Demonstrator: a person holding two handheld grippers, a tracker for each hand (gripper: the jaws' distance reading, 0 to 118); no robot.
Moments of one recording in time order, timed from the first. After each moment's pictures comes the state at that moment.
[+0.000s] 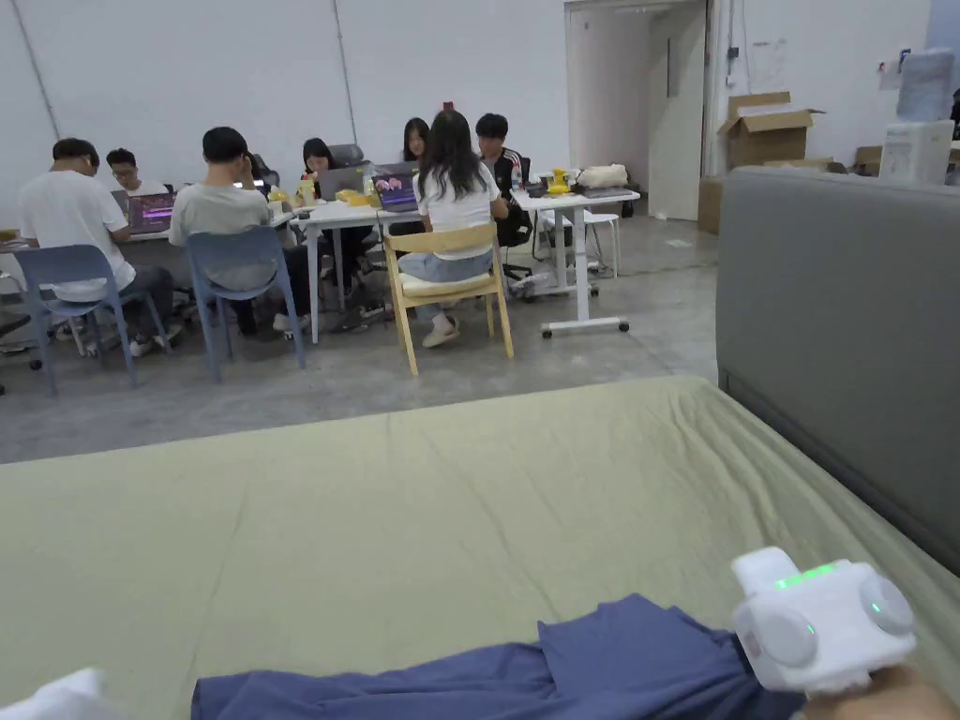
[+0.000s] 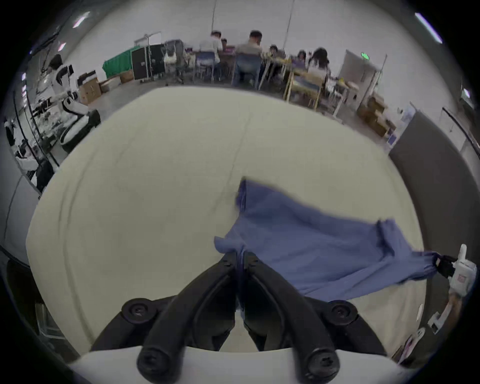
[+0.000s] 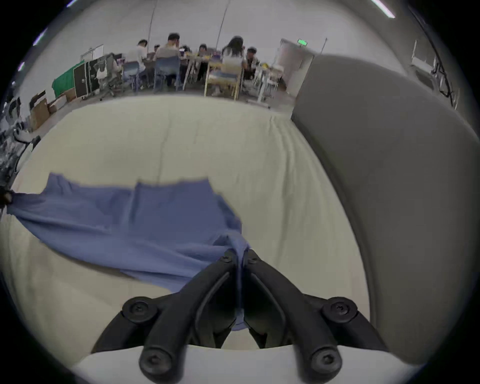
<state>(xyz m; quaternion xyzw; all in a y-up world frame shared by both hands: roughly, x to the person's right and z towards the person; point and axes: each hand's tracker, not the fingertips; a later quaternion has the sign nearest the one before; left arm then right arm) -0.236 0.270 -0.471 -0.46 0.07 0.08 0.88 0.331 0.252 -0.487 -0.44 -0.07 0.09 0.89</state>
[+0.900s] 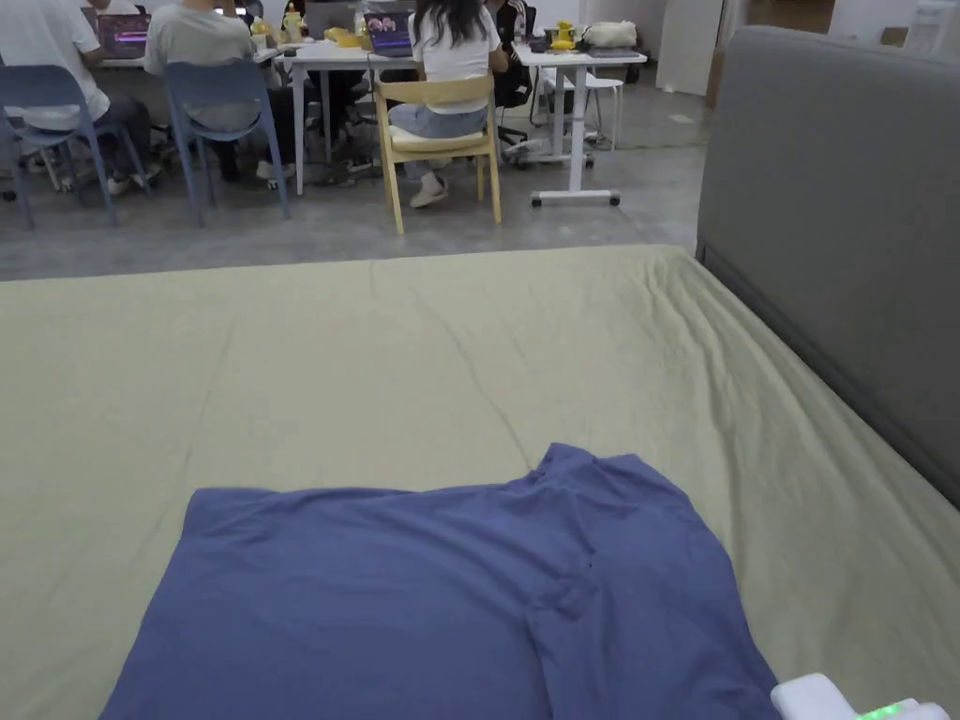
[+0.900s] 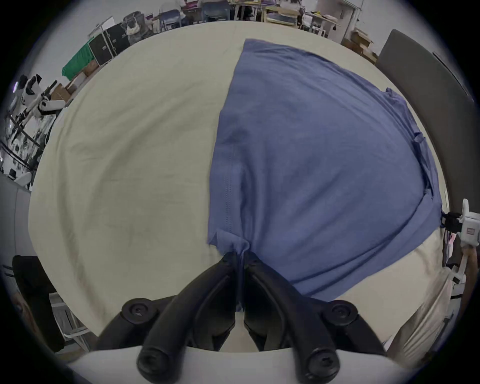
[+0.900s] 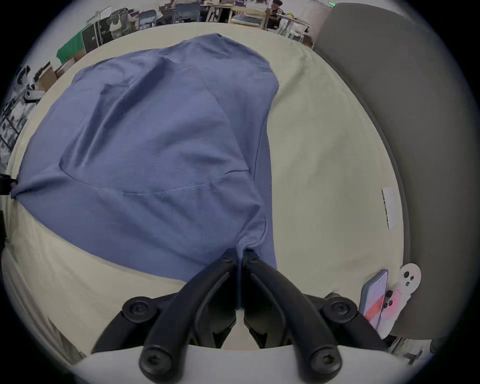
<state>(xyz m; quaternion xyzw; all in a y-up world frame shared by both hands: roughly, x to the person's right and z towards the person) -0.263 0.173 -0.269 -0.59 0.02 0.01 0.81 0.332 0.152 -0.262 -0.56 -0.03 0.11 0.82</state>
